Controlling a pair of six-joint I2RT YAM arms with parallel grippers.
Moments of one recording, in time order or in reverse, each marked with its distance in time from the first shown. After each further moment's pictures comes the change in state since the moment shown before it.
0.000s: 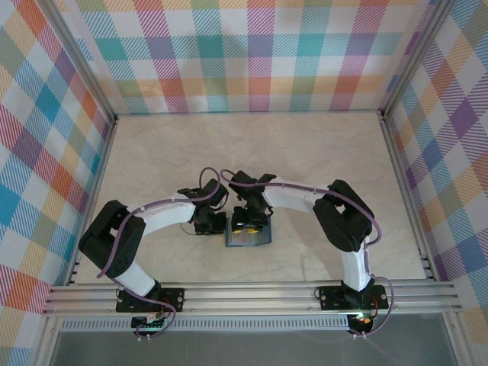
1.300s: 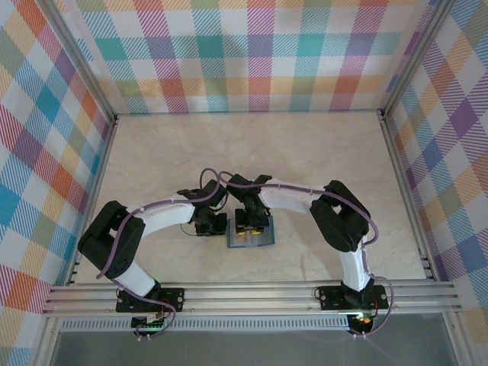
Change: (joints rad) left arm 0.000 -0.007 -0.013 0.014 0.040 0.006; right arm 0.026 0.016 0.023 -0.072 0.100 0.029
